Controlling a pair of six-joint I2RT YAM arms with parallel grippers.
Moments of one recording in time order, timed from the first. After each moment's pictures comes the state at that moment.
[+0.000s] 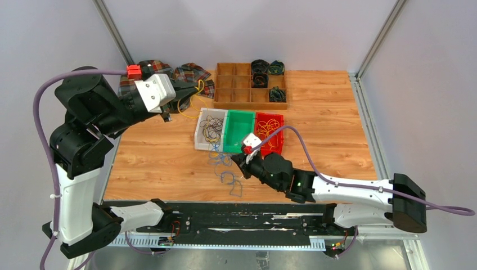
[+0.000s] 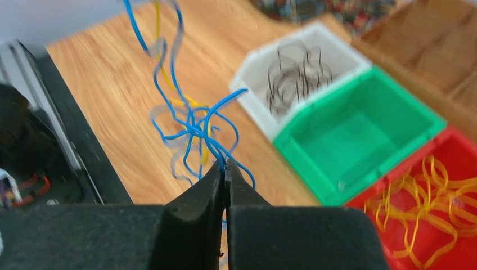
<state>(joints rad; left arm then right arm) -0.60 1.15 2.05 -0.87 0.49 0.48 1.26 1.16 0.73 0.31 0.33 0.04</state>
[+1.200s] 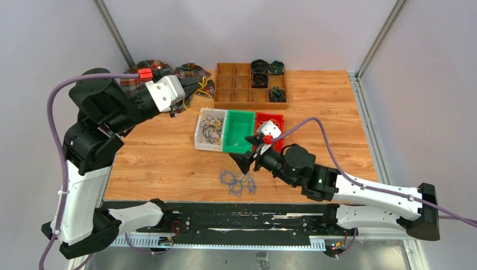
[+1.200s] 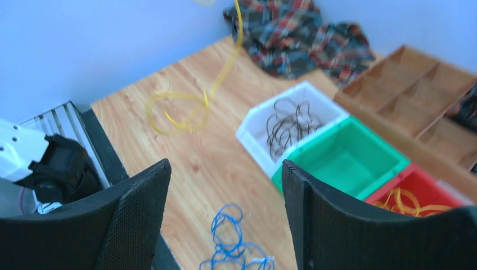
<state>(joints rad) -0.60 1.12 1.93 -0.73 0.41 0.58 1.25 0.98 0.79 0.15 0.34 0.10</state>
